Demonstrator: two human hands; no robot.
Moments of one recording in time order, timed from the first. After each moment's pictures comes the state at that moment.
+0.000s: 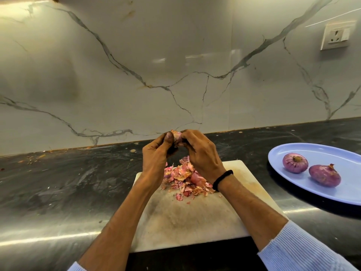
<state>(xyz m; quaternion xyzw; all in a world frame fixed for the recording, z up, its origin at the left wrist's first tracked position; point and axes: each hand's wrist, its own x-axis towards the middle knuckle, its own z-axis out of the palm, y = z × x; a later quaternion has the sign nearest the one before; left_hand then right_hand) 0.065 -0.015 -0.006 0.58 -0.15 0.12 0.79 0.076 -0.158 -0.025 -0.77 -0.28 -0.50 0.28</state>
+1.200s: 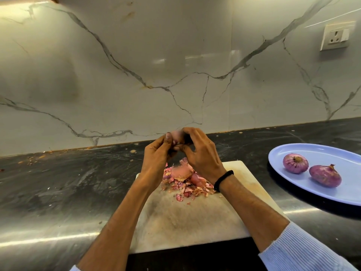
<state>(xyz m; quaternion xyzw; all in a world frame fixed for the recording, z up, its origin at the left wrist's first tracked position) 0.066 -0.010 -0.006 0.63 -0.15 0.08 0.76 0.070 -0.156 -0.019 -0.79 -0.26 -0.45 0.34</state>
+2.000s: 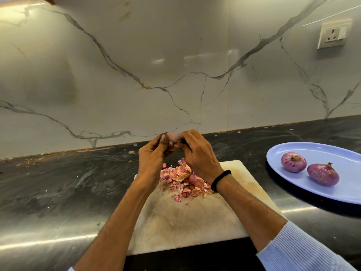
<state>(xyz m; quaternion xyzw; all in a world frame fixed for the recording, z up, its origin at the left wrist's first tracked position) 0.070 -0.010 -0.008 0.62 -0.13 0.13 0.76 0.072 -0.156 -0.022 -0.80 -0.25 -0.45 0.30</state>
